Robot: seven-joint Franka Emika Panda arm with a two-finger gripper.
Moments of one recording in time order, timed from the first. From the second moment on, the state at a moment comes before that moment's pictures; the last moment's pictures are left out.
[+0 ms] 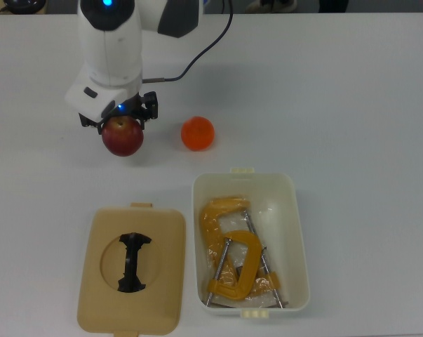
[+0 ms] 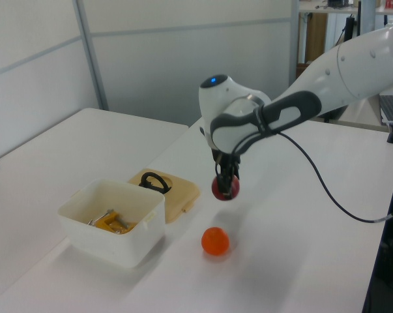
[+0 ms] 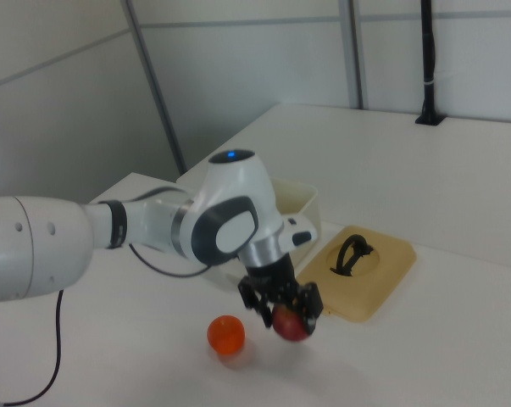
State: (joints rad) arm 0.01 0.25 -0.11 -1.83 -0.11 2.08 -0.25
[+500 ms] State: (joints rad) arm 0.02 0.27 0.01 -1.65 0.09 2.26 -0.19
